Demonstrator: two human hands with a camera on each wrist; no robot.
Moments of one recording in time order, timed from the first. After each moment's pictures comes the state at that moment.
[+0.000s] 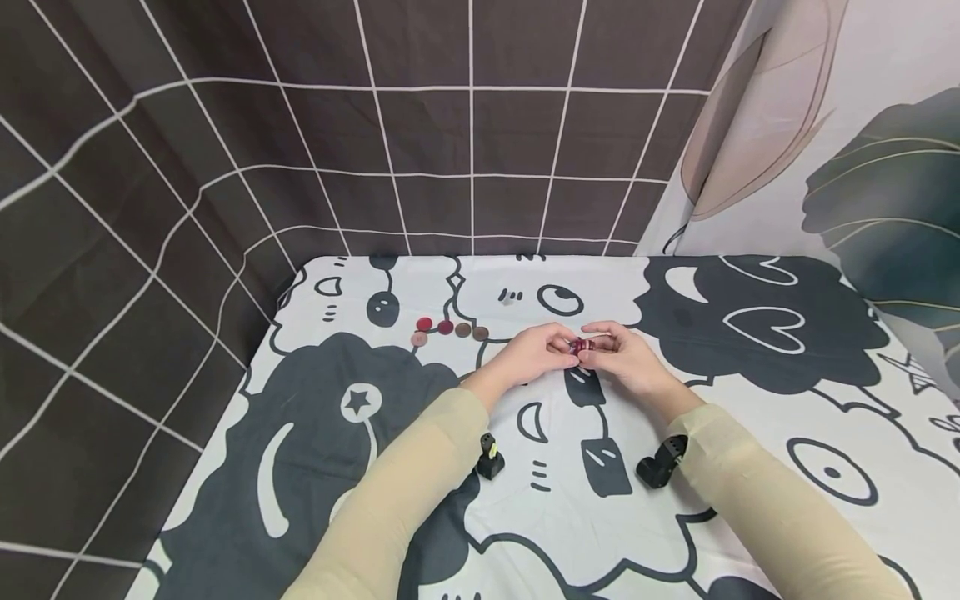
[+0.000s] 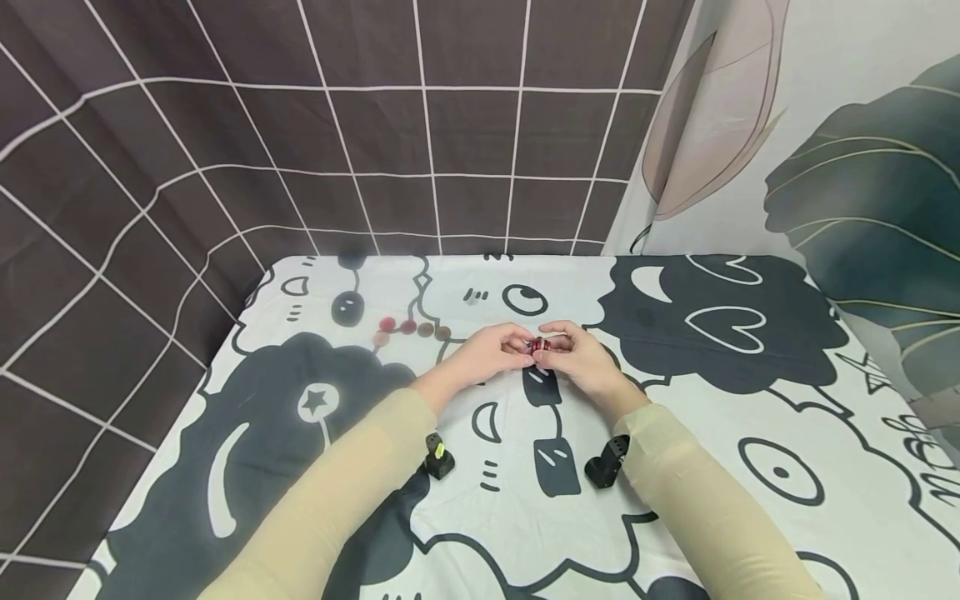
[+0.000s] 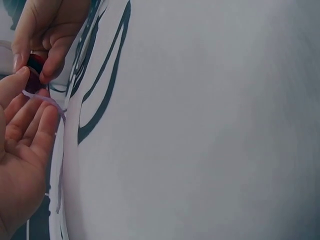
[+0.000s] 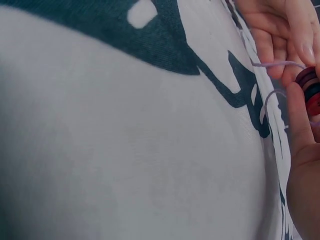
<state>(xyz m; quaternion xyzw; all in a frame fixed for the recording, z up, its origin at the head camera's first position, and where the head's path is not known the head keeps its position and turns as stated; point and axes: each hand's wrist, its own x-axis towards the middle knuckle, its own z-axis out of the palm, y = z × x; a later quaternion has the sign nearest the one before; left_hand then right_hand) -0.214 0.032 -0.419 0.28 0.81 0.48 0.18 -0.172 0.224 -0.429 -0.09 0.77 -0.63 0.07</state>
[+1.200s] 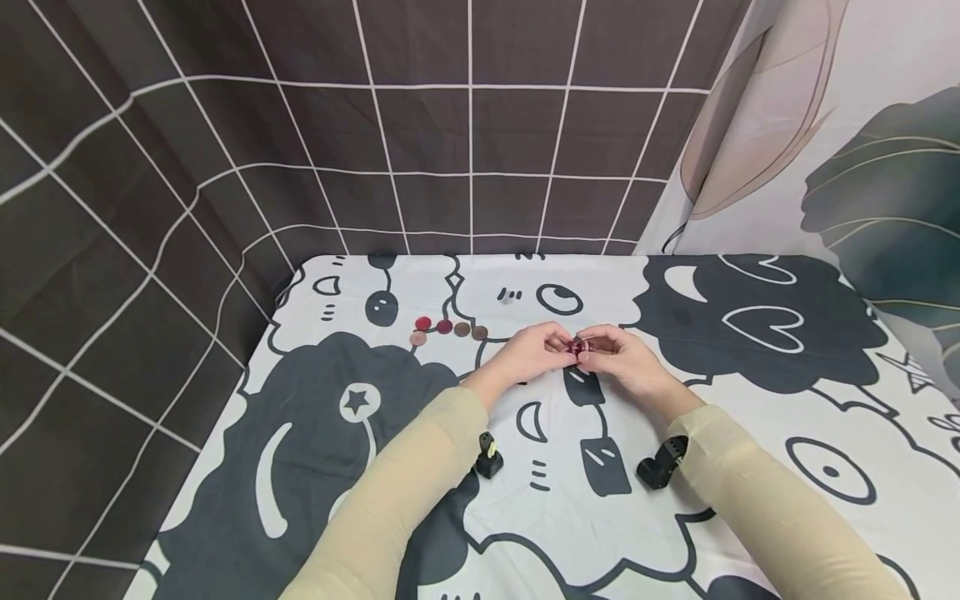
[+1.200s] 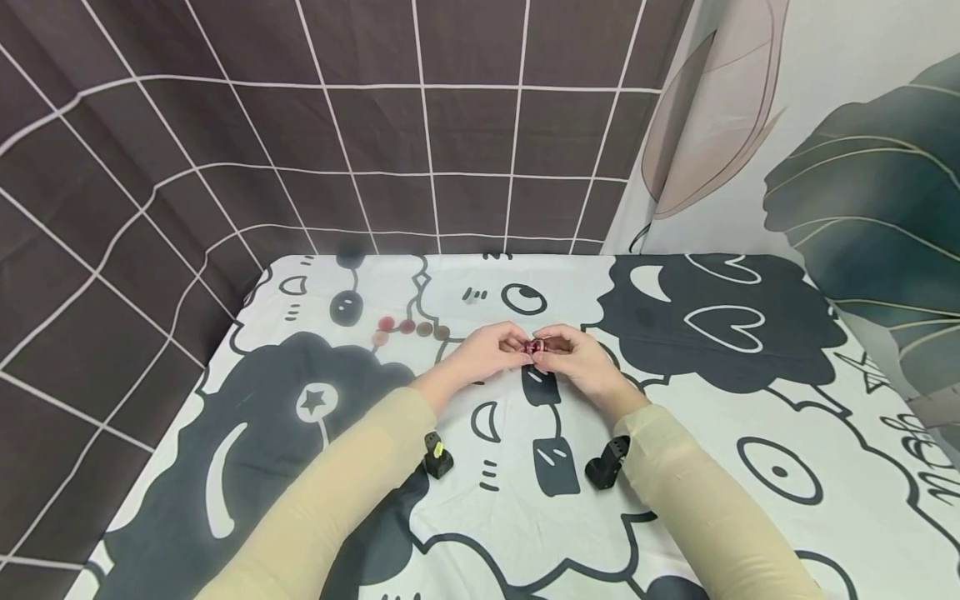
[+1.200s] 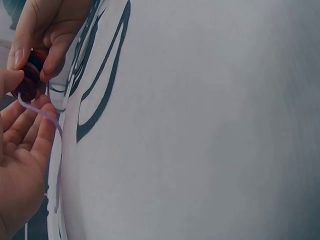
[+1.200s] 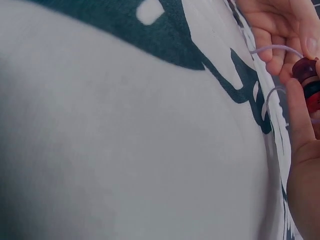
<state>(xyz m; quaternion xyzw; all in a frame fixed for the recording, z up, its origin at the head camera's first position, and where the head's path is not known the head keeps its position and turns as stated) -0.215 0.031 -0.420 0.27 0.83 0.46 0.17 -0.171 0.226 -0.435 -0.12 0.73 -0.67 0.06</state>
